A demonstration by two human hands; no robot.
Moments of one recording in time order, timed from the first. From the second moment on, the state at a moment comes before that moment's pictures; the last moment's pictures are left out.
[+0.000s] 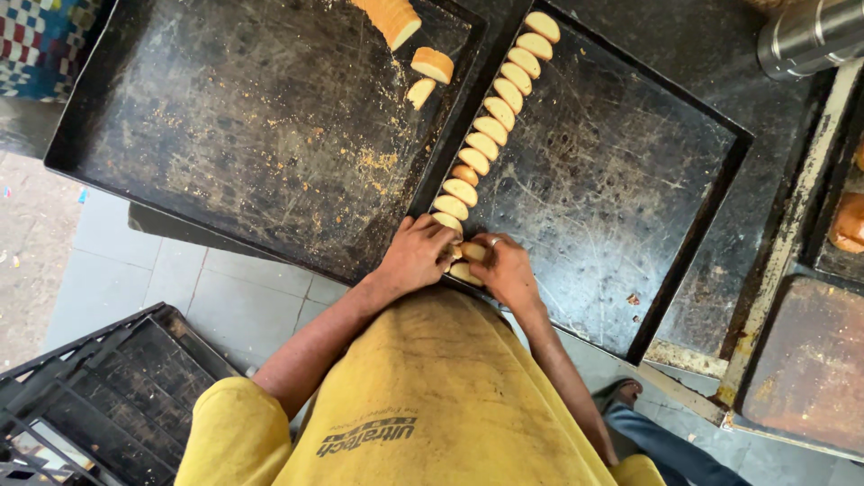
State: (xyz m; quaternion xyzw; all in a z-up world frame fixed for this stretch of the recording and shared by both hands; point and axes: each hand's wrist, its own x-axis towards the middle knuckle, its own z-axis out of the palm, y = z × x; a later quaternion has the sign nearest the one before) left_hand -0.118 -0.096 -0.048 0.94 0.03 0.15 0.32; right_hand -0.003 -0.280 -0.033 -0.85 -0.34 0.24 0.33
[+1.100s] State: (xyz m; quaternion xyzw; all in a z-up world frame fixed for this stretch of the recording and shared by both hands) left_hand -0.097 -0.131 -0.035 0.97 -0.05 0.11 0.22; right_hand 0.043 -0.276 -0.048 -0.86 -0.31 0.20 0.35
